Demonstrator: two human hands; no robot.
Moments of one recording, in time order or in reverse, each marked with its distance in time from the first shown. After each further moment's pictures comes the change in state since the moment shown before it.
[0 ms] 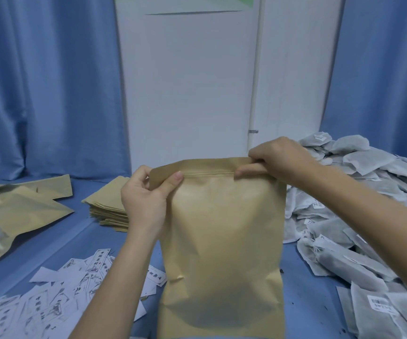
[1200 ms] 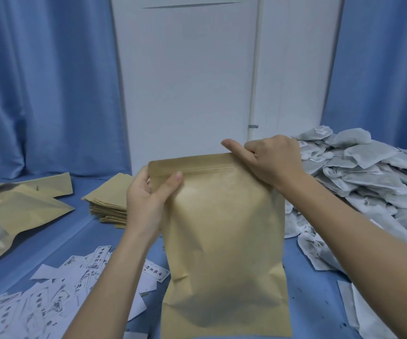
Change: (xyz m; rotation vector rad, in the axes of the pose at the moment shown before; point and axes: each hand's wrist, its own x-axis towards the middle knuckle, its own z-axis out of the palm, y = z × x) left_hand -0.003 -0.009 -0.009 -0.067 -0.249 -0.103; right_hand 0.006 -0.016 0.032 -0.117 0.409 0.318
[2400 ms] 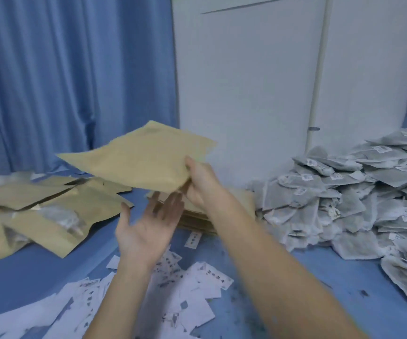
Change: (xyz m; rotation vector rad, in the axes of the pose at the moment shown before) left_hand -0.001 -0.013 -0.139 -0.995 0.230 -0.475; right_hand 0.023 -0.225 0.099 1.908 -0.712 1.003
